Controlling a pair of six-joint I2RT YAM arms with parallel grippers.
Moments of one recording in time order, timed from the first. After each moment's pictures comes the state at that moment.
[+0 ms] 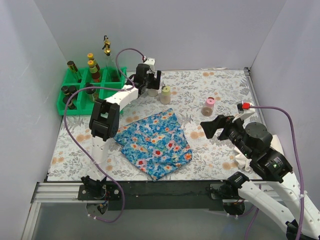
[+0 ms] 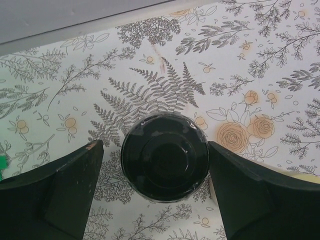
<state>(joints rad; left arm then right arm) -0.41 2.26 1.82 -0.05 -0.09 -0.10 0.65 0.53 0.87 -0.55 0.15 0.44</state>
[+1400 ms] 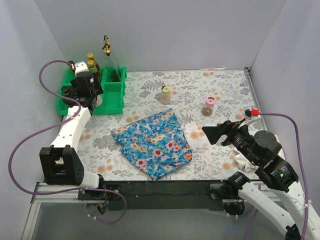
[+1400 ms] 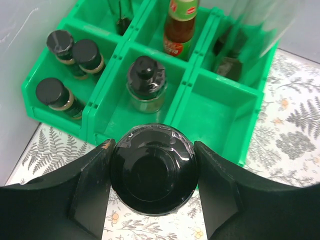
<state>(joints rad) -0.03 1.40 1.19 -0.20 -0.39 -0.21 0.65 0.42 0.85 -0.56 0.06 0.53</state>
